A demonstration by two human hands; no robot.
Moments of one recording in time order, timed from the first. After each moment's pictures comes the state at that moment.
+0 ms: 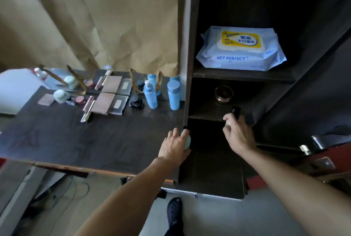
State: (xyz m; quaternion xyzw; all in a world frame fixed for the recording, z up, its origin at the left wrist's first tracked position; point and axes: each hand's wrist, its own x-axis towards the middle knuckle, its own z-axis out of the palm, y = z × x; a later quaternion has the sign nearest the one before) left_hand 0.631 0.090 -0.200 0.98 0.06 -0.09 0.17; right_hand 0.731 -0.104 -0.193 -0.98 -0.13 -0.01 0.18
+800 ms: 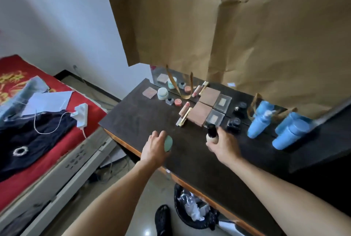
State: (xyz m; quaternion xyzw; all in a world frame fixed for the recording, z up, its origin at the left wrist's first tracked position) left_hand 0.480 0.441 -0.205 0.91 0.37 0.00 0.21; right_hand 0.647 0.276 -0.196 -0.91 -0.29 0.15 0.27
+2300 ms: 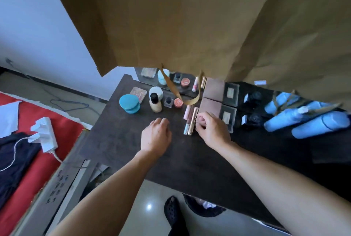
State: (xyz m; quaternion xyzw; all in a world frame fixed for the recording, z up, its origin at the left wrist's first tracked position) left_hand 0.561 0.590 -0.246 0.95 0.23 0.03 0.19; right_hand 0.677 0.428 -0.250 -0.91 -0.29 0.08 0.27
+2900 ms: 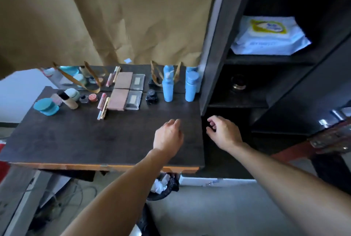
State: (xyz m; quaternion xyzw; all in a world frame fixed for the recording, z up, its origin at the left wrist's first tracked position) left_hand 0.576 0.198 -0.188 0.98 0.05 0.04 0.21; right_hand 0.647 0.007 -0.199 -0.96 -0.16 0.05 0.23
